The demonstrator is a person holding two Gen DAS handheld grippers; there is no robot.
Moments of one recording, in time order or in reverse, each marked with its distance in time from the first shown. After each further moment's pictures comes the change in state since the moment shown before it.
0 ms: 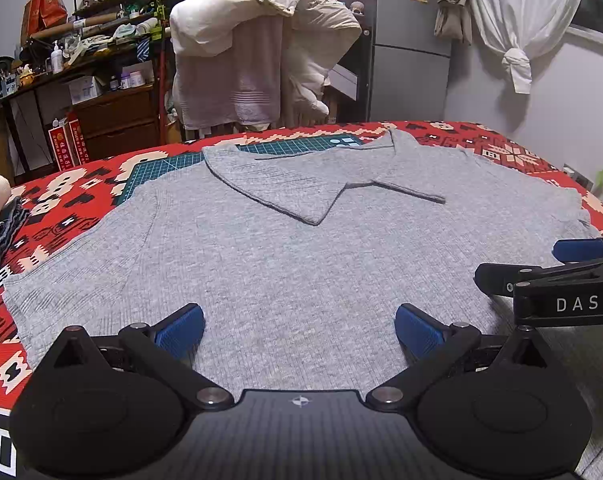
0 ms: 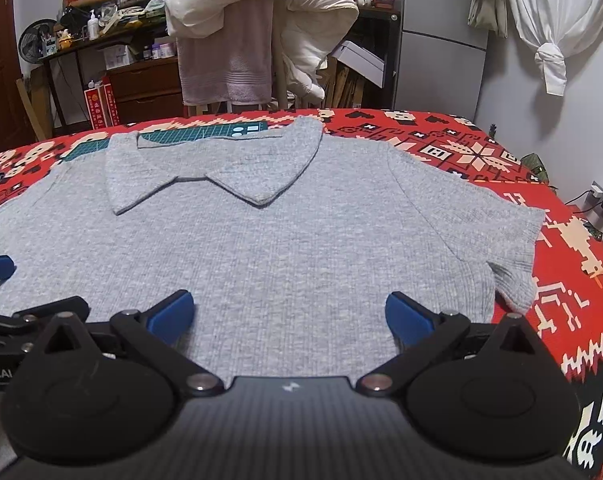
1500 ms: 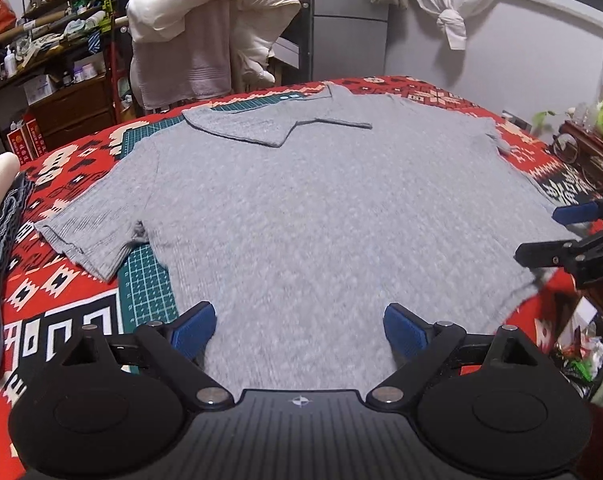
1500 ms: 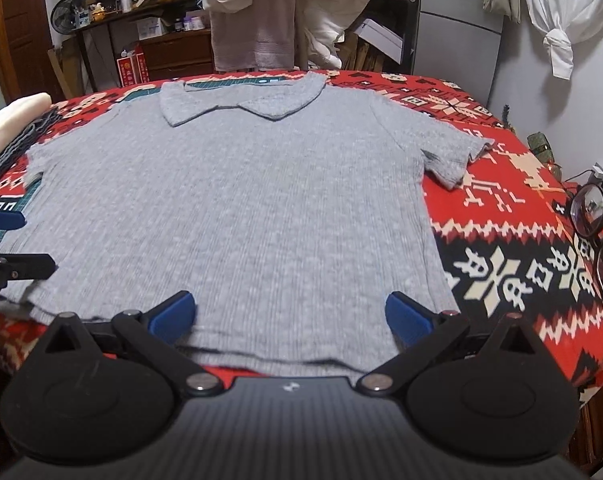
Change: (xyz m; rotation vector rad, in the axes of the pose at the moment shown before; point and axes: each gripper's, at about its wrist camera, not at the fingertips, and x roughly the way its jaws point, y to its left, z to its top) left arm -0.092 0.023 -0.057 0.125 0.099 -0.145; right arm -0.115 -0.030 -0.080 -0.052 0.084 0.074
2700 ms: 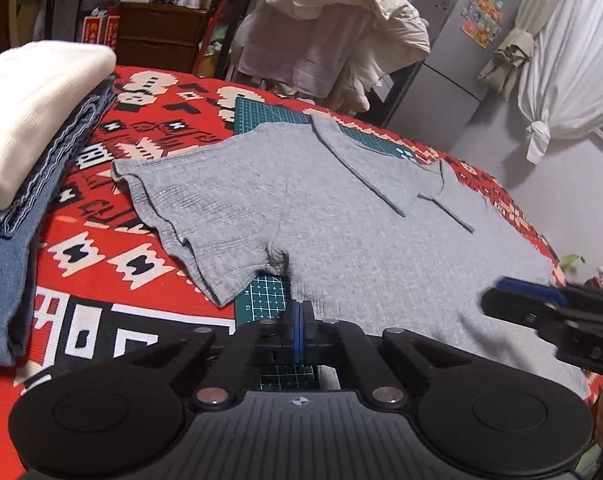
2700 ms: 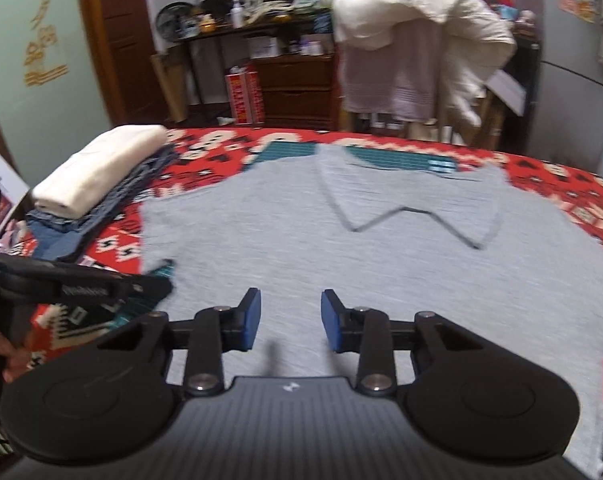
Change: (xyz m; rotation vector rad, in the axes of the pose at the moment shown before) left arm 0.015 0.113 0.019 -0.450 -0.029 -0.029; right arm 0.041 0.131 0.109 -0.162 -0.074 0.313
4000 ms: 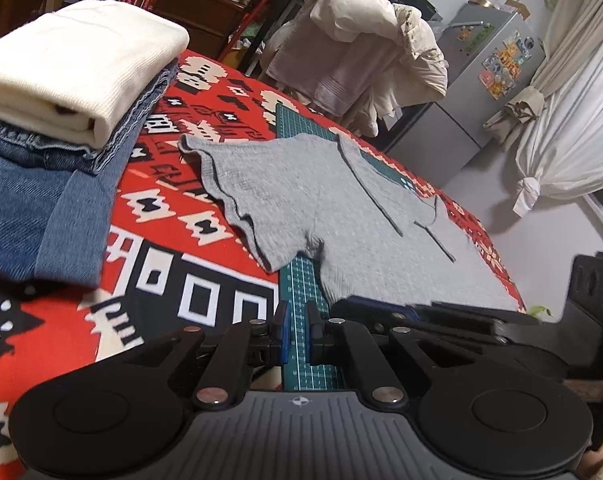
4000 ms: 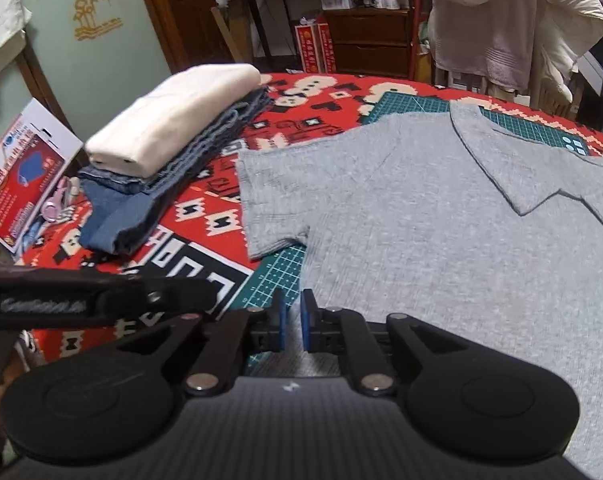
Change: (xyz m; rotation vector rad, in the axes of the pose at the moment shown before) left arm -0.050 0.048 -0.019 -0.219 -0.019 -0.083; right arm 0.075 0.080 0.005 -0.051 0.150 0.175
